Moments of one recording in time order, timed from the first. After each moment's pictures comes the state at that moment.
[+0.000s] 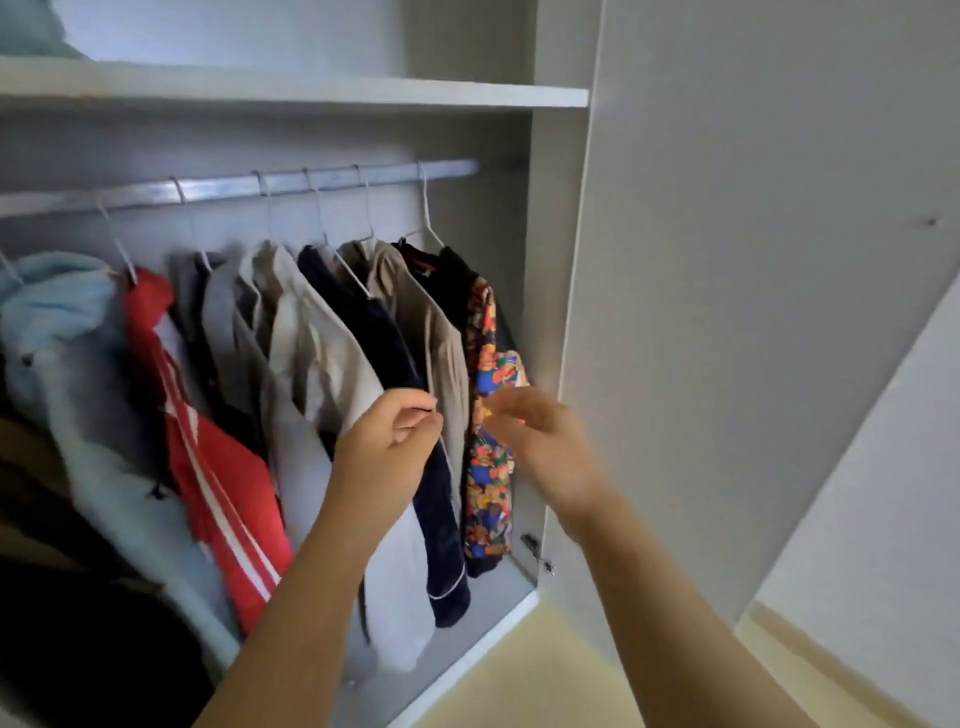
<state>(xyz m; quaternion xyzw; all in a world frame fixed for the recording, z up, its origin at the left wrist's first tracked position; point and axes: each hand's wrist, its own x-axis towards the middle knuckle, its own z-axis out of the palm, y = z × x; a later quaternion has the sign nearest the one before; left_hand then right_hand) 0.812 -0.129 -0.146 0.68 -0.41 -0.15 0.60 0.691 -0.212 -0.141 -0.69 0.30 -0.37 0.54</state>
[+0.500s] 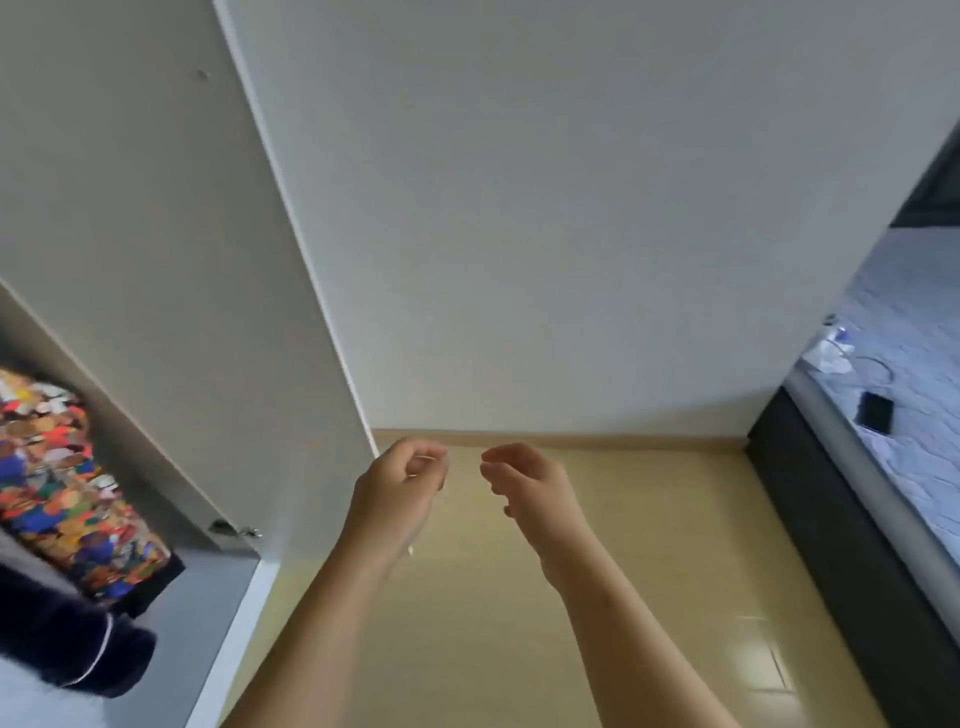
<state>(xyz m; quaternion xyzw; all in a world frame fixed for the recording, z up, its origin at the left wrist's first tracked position) 0.440 -0.157 -0.250 0.57 -0.61 -0.44 0.33 0.306 -0.120 -0.262 -0.39 0.62 -0.50 0.46</state>
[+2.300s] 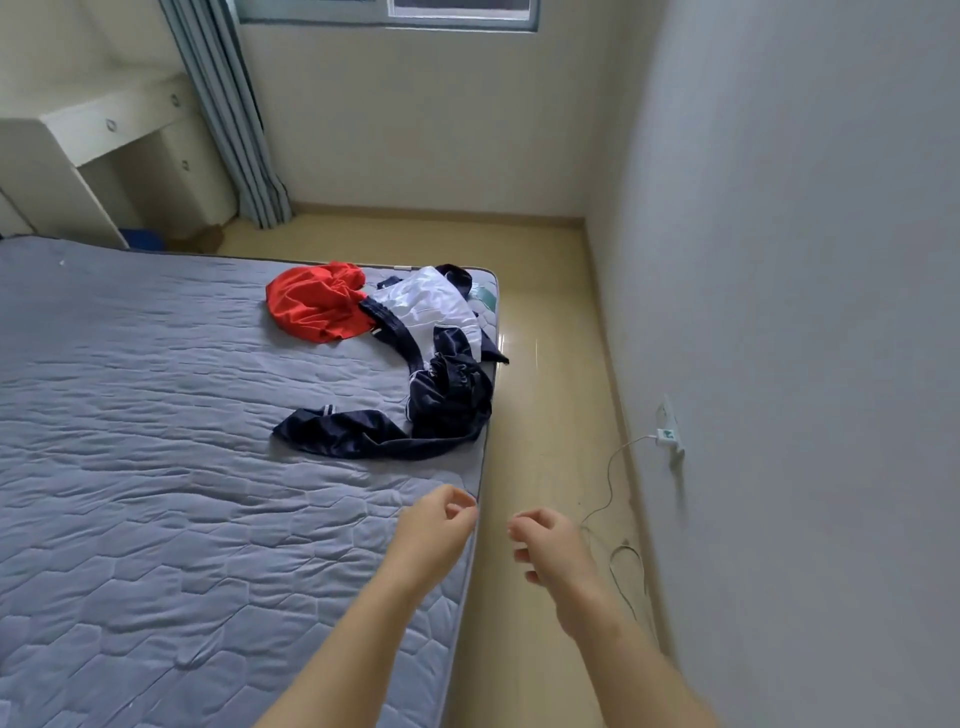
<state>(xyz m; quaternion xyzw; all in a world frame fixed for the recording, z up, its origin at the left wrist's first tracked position) -0.605 0.413 -0.329 -0.03 -0.87 -0.45 -0.21 -0.551 0.537 -0.329 0.32 0.70 -0.64 0.08</state>
